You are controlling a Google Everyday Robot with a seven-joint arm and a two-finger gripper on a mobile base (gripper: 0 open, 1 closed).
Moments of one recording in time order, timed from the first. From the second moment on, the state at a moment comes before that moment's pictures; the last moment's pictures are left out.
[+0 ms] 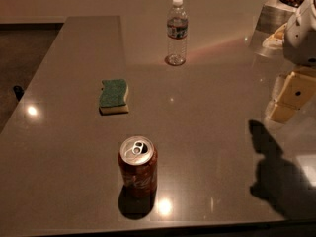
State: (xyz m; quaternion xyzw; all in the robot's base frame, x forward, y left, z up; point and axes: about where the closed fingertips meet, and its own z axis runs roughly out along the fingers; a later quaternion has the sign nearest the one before) arm 0.438 -0.215 0.981 -0.60 0.78 -0.04 0.17
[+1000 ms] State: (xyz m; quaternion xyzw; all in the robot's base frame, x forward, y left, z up) arm 0.494 -0.187 0.982 -0.58 0.79 0.04 0.19
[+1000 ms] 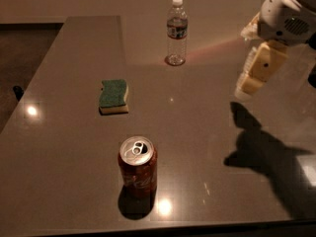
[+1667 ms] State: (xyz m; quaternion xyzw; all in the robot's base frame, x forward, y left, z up) arm 0.593 -0.151 0.984 -0.49 0.82 0.03 0.29
